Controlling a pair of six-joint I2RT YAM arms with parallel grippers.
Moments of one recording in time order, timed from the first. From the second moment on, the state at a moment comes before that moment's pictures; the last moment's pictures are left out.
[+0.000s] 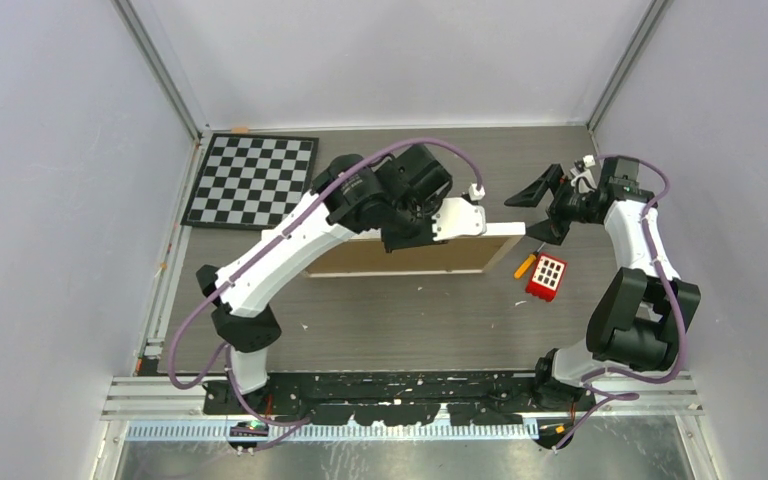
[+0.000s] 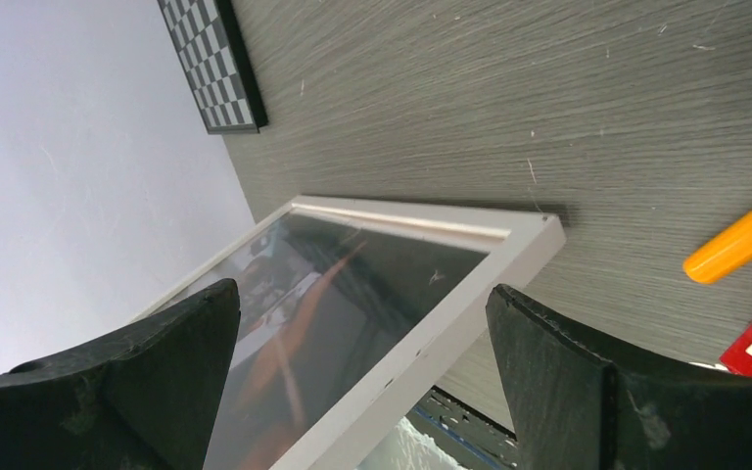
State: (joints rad) left arm -1.07 1.85 2.34 -1.48 -0.06 0.57; right arm -0.31 1.49 1.15 -0.73 -0.85 0.46
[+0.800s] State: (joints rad) left arm -0.40 1.98 2.30 -1.32 0.61 0.07; right arm -0.31 1.50 1.15 -0.87 -0.81 0.30
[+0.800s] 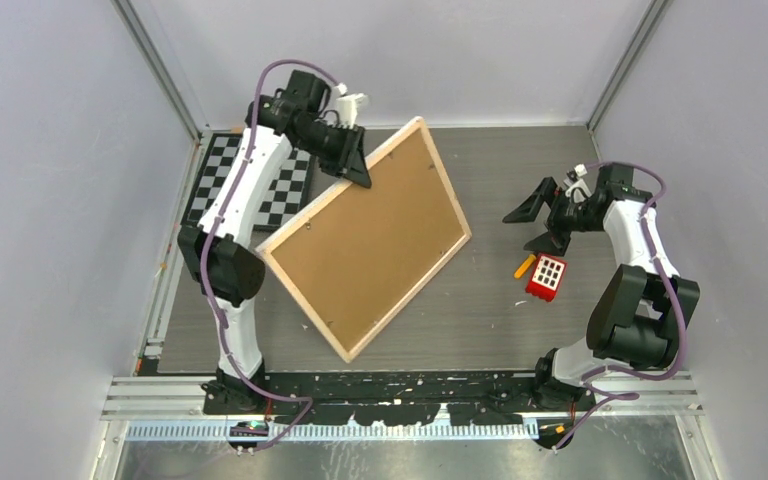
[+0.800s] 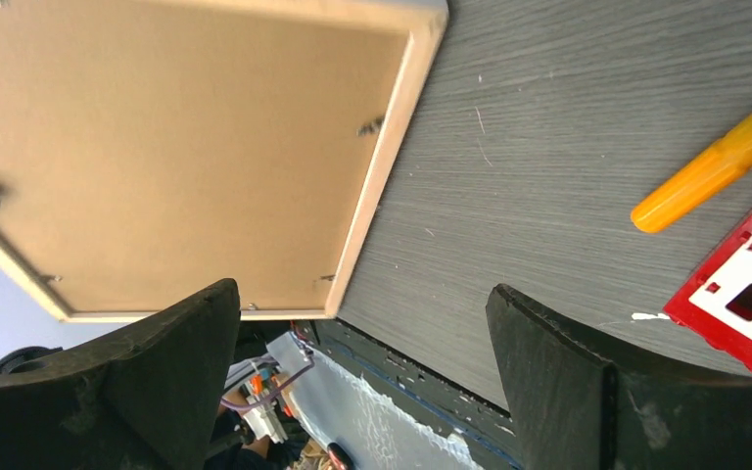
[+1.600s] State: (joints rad) left arm -0.14 1.76 1.10 -0.10 0.66 -0.67; right arm -0.19 1.56 1.09 -0.87 -0.79 0.27
